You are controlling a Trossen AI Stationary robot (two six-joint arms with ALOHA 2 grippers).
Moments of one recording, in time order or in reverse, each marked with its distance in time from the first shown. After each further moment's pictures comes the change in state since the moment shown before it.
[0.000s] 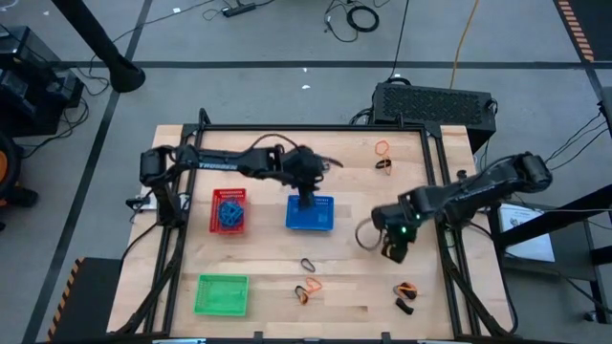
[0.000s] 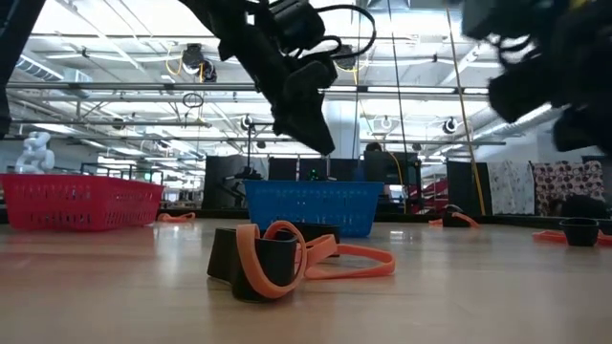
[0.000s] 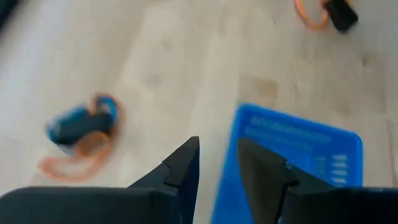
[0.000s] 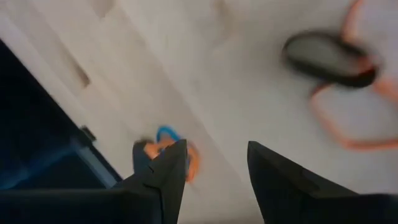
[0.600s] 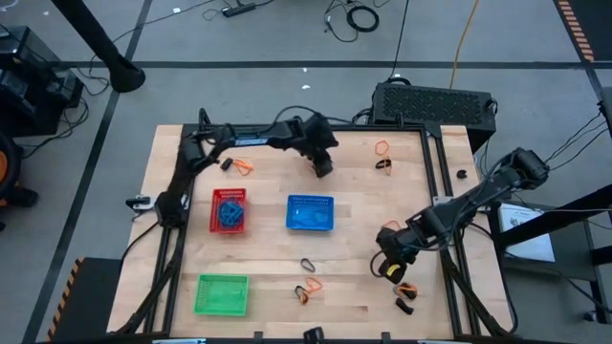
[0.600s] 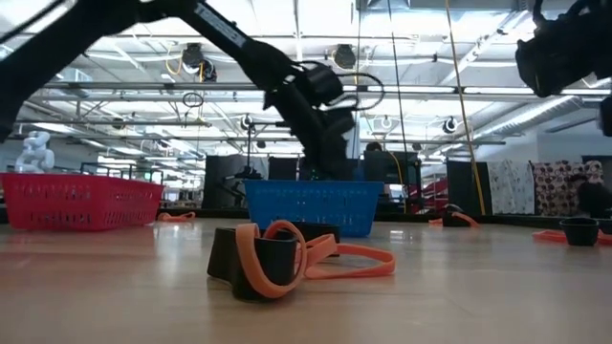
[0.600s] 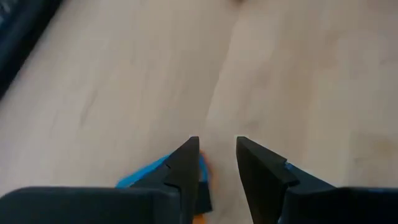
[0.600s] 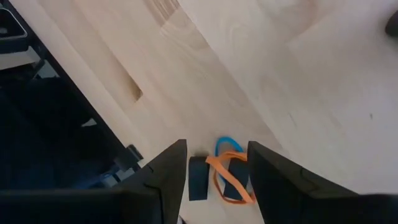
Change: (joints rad) left arm 0.220 0.373 0.378 -0.085 0.141 0.075; right arm 0.269 0.000 0.000 0.233 0.149 0.405
